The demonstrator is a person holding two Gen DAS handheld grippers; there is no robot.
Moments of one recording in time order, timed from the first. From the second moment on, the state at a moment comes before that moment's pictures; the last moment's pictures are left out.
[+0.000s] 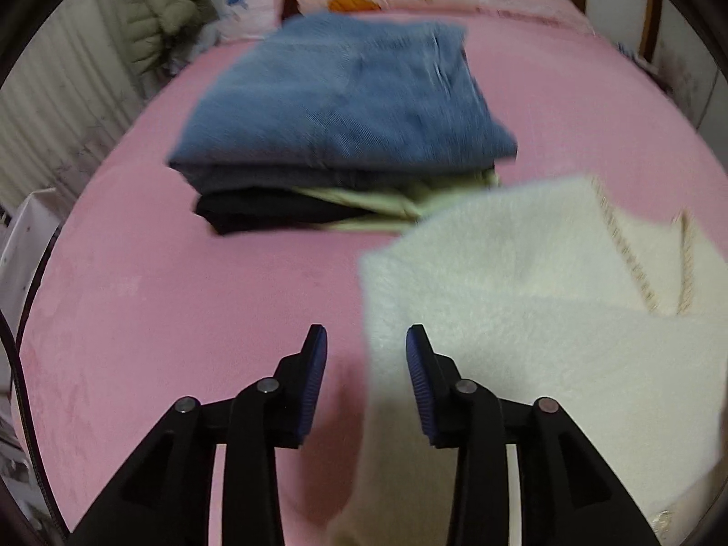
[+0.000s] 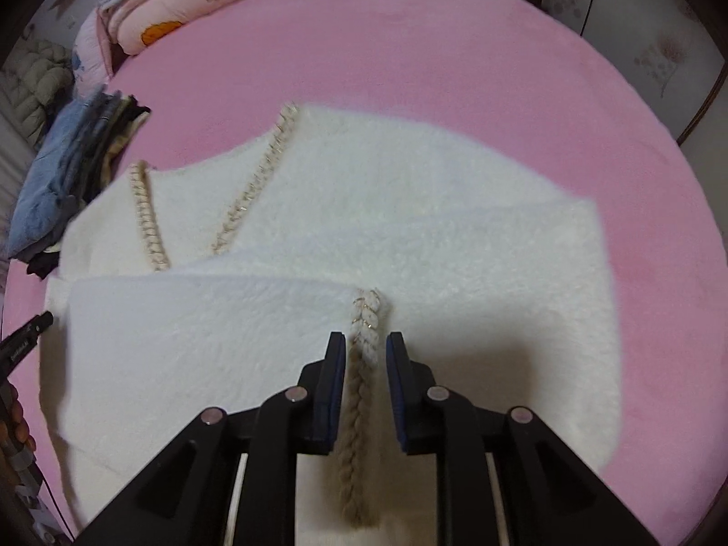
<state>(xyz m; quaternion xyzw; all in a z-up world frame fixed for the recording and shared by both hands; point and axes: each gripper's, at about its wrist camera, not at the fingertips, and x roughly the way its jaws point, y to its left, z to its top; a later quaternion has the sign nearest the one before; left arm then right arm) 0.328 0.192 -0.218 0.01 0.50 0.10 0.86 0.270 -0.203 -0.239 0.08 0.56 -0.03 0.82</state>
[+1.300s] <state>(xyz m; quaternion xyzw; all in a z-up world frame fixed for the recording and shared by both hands) 0.213 0.123 -0.123 -0.02 0.52 0.06 0.85 0.182 -0.191 -0.152 0.08 0.58 0.01 0.81</state>
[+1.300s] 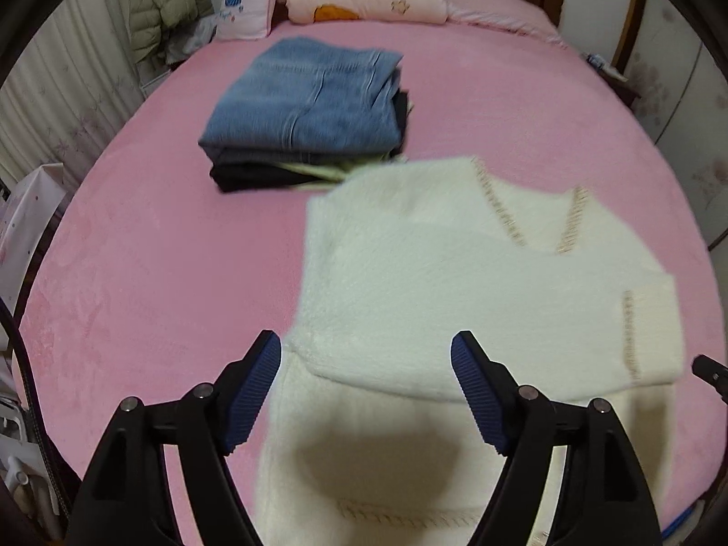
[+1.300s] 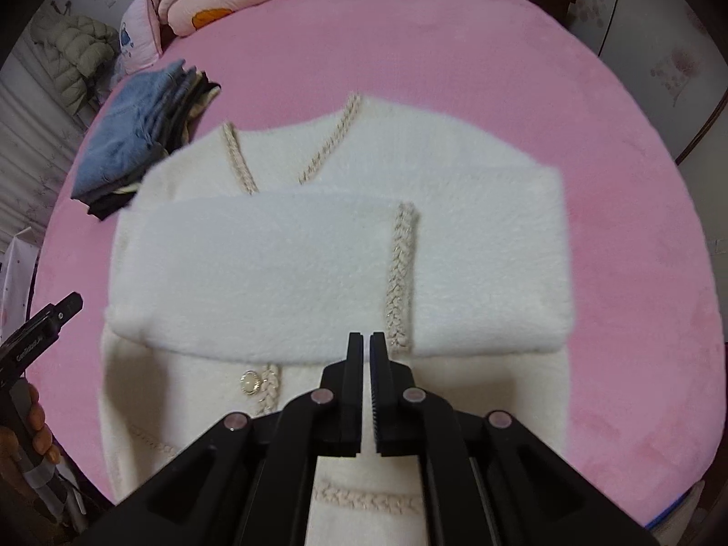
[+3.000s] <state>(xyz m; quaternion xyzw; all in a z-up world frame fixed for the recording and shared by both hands) -0.007 0.146 0.024 -0.07 0.44 -0.02 0.90 -0.029 -0.147 0.014 0.08 0.48 0.00 0.88</state>
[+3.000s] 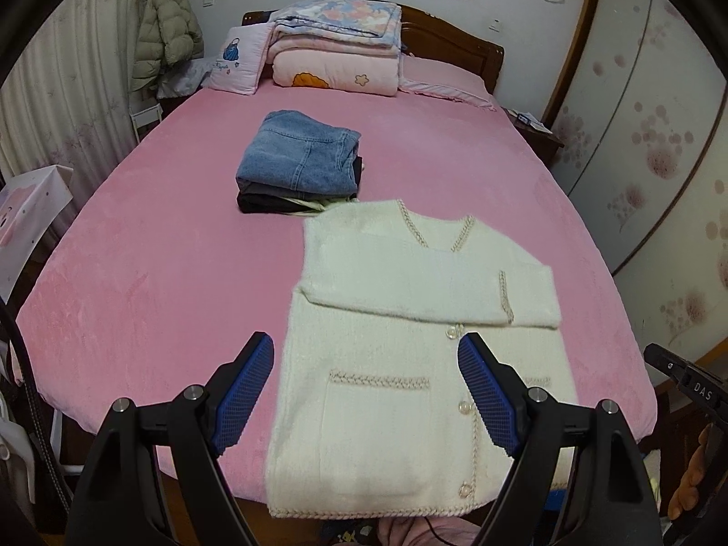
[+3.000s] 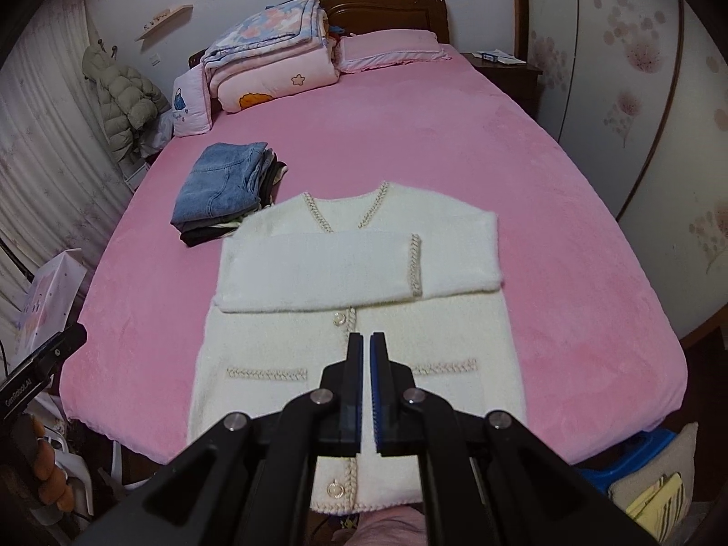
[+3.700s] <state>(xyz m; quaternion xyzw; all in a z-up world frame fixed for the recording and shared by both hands) -0.040 0.154 -0.030 -0.05 0.47 -0.03 0.88 -0.093 -0.156 -0.027 0.09 0.49 -0.04 0.87</state>
